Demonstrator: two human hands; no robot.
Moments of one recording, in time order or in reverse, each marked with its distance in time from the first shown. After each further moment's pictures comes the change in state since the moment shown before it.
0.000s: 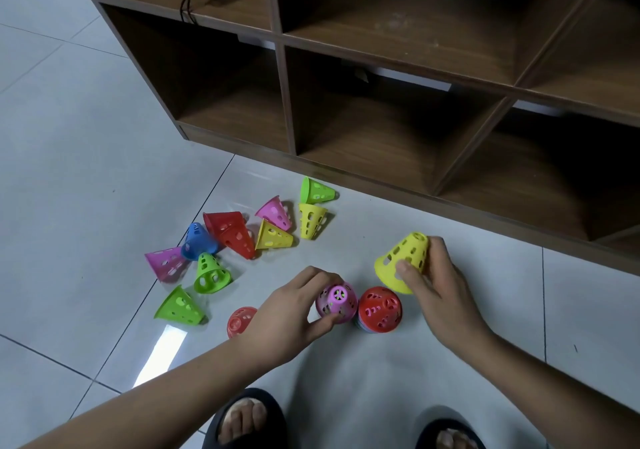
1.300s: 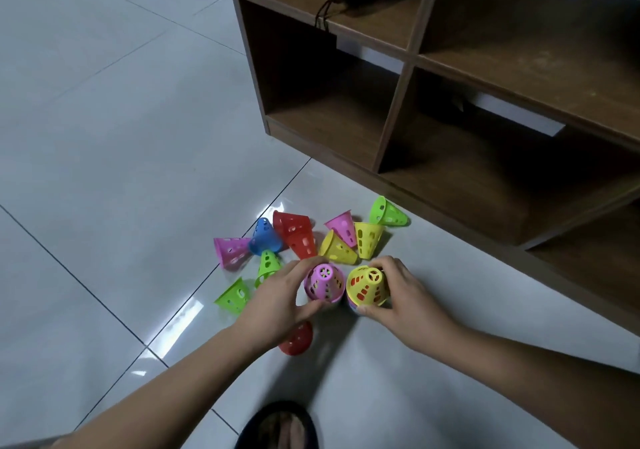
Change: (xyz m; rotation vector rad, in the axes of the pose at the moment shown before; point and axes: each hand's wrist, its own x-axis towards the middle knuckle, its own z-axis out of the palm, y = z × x) left_hand -0.040 -0.097 -0.057 0.031 0.239 -0.324; right_hand 0.077 -0.011 0.130 -0.421 -0.496 -0.197
